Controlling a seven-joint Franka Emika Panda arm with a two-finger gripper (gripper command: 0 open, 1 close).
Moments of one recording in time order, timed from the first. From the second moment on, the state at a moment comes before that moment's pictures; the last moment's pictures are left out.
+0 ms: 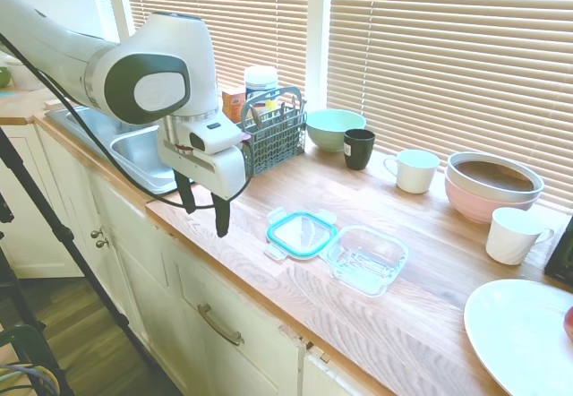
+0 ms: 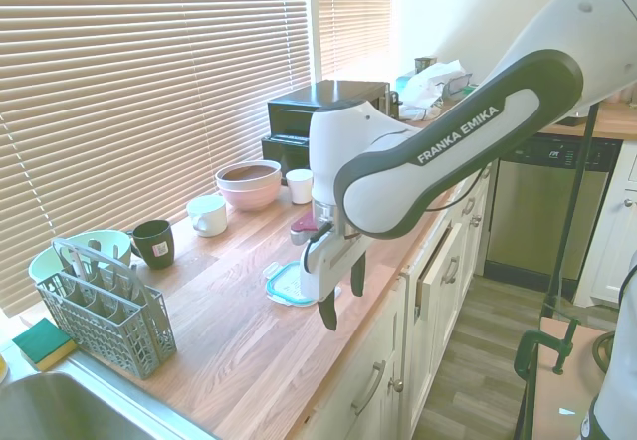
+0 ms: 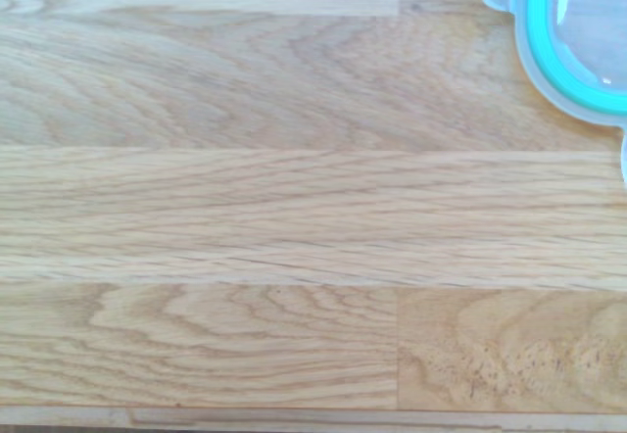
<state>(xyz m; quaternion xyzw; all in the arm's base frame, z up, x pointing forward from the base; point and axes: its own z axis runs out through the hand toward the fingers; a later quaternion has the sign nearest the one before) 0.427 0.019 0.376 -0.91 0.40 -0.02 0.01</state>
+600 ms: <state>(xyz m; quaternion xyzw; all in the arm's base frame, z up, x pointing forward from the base) 0.451 0.020 0.381 -0.92 0.39 -0.05 -0.05</state>
